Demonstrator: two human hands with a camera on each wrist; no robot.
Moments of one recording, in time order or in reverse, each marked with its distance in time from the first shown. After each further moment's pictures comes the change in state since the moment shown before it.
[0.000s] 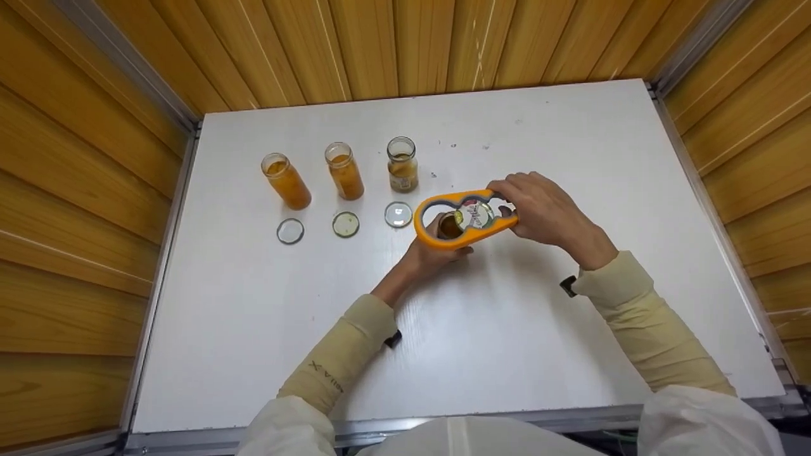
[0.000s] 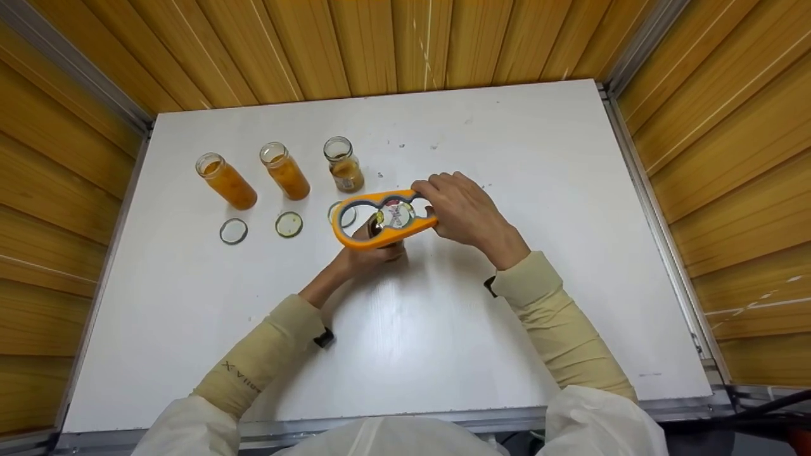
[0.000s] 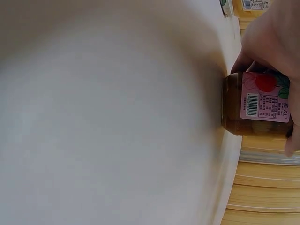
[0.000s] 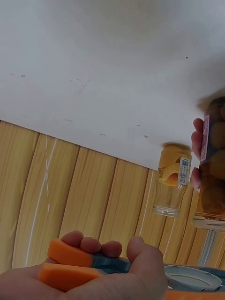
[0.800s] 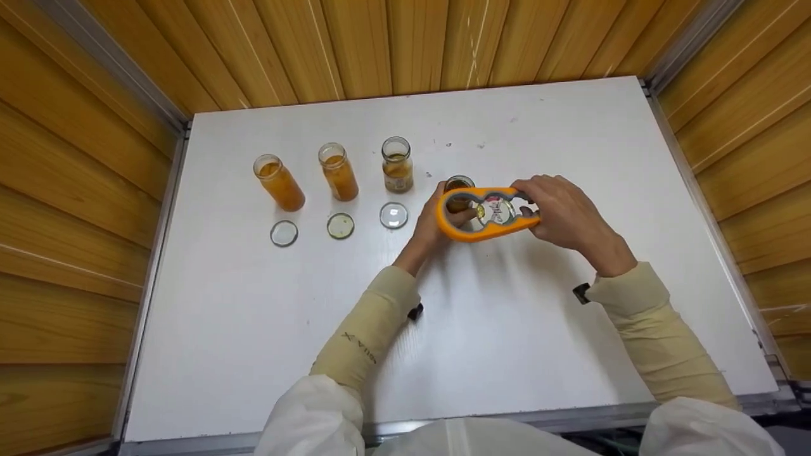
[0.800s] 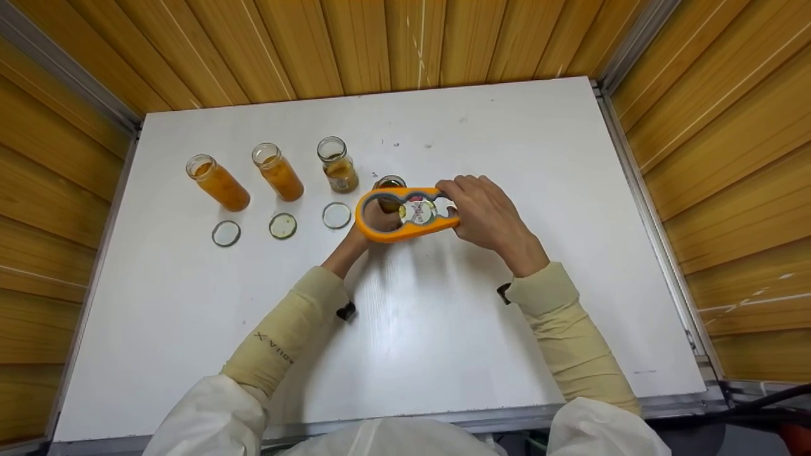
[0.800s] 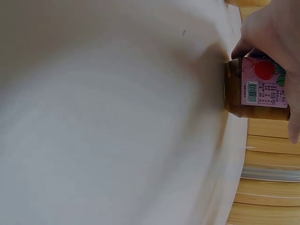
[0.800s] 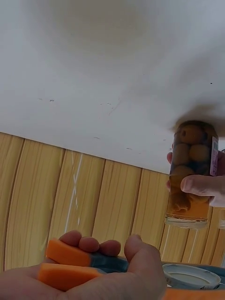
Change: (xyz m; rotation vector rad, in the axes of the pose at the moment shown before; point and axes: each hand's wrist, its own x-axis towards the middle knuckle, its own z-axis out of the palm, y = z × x) left_hand 0.063 0.003 0.008 0.013 0.196 -0.052; right_hand -0.030 0.018 -0.007 0.020 -0.007 0.172
